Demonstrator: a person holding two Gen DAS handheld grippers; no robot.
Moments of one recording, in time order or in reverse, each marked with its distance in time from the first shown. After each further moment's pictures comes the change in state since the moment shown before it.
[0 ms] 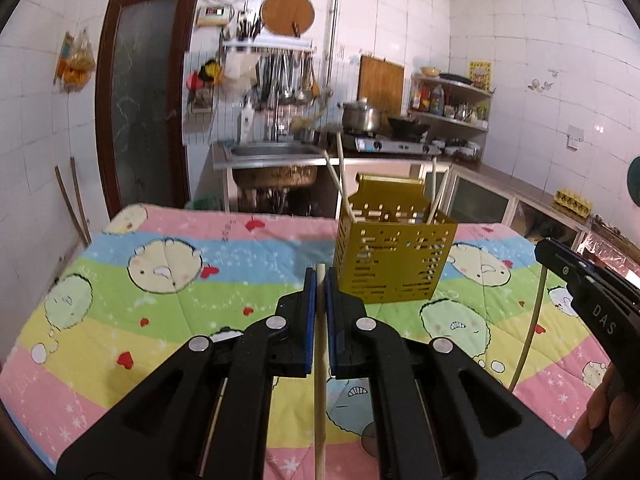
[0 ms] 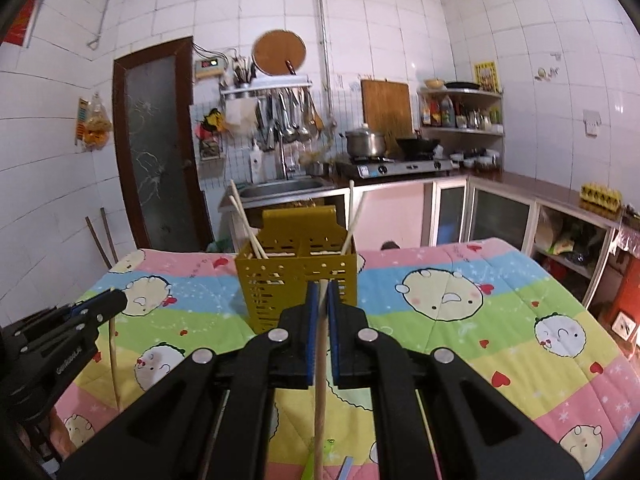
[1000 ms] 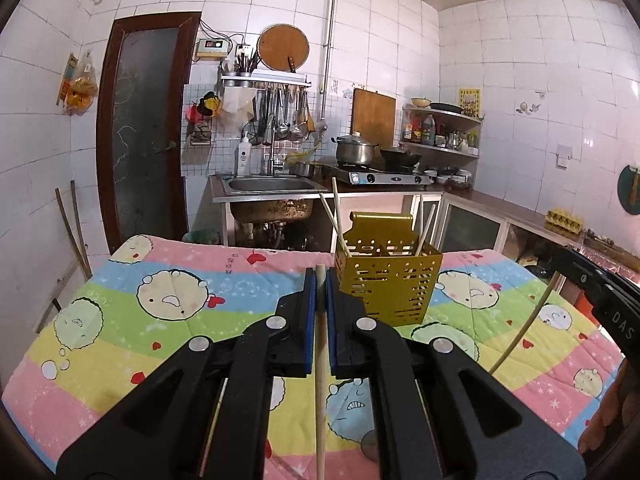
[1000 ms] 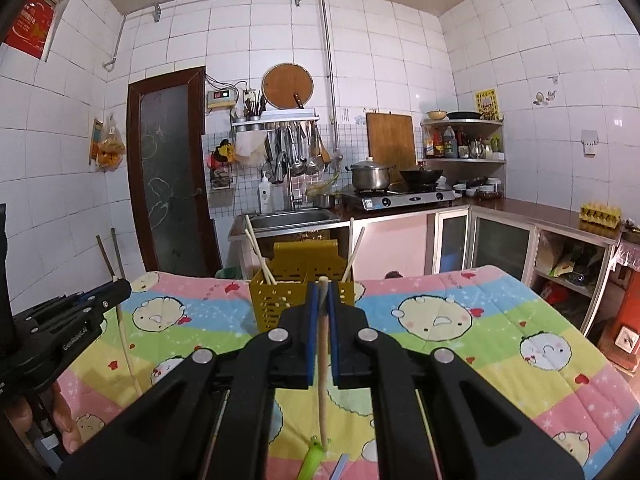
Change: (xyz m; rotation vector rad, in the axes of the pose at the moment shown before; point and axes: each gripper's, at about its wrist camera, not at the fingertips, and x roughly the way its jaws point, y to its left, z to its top) left arm -0.030 0.004 0.010 0.009 -0.108 -0.019; right arm -0.048 -0.006 0.005 -0.010 -0.118 0.020
